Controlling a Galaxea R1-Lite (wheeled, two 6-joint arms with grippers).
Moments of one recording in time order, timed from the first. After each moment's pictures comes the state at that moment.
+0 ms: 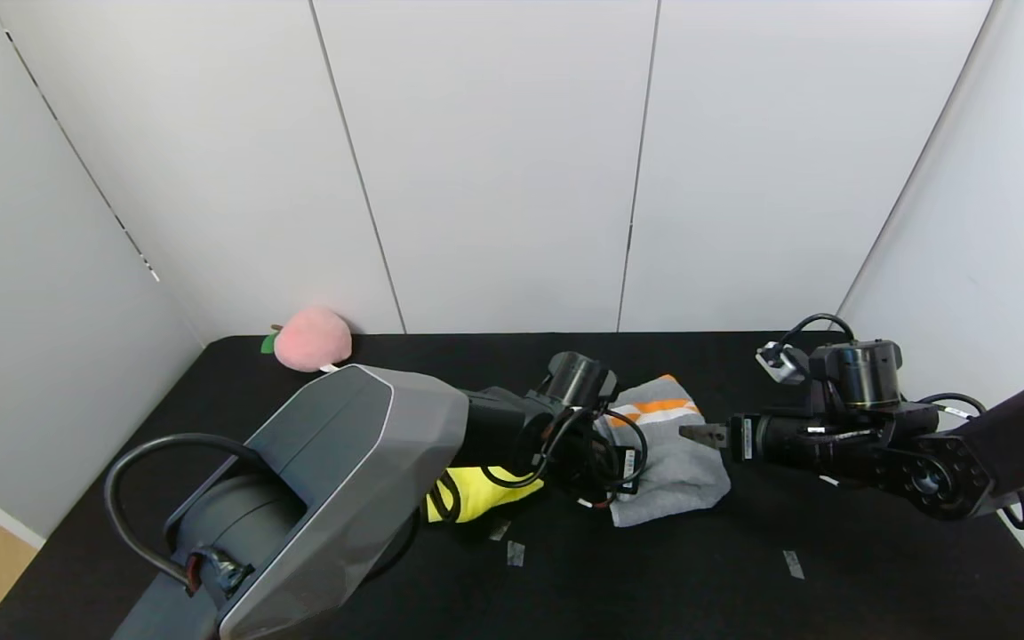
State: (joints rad) left arm -0.67 2.56 -1.89 0.15 -0.20 -0.38; right arm 0.19 2.08 -0.91 -0.61 0.35 0.21
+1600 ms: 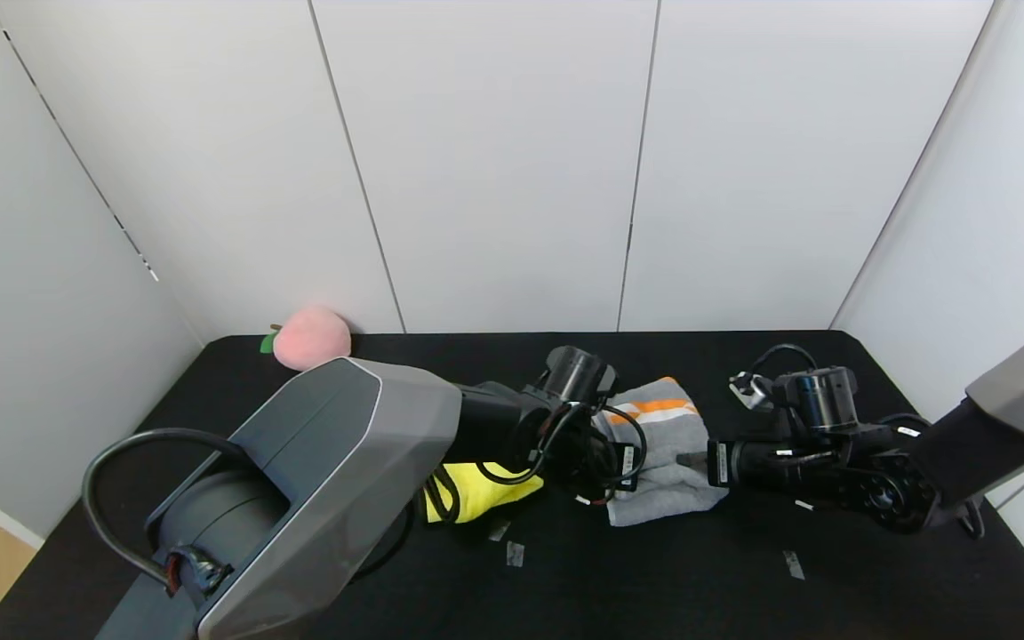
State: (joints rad) left arm -0.67 2.52 -1.86 0.15 -0.20 -0.38; right arm 0.23 2.19 -0.93 -0.62 0.35 0.28
